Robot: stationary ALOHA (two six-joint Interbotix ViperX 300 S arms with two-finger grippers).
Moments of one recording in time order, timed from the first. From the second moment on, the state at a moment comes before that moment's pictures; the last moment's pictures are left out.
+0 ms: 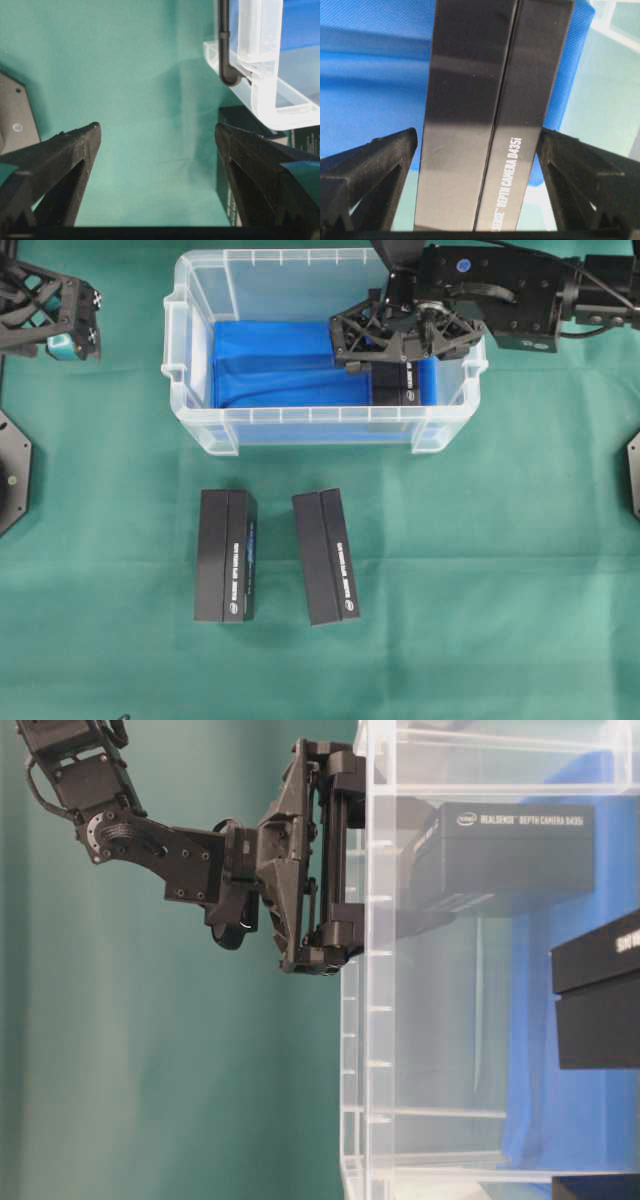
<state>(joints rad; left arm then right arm) 0.33 -0.56 0.47 0.06 1.39 -1.19 -0.27 0.17 0.14 -0.12 1.06 1.35</state>
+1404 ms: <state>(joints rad) 0.33 -0.56 0.47 0.06 1.39 -1.18 -0.27 0.16 0.00 -0.09 1.30 1.37</state>
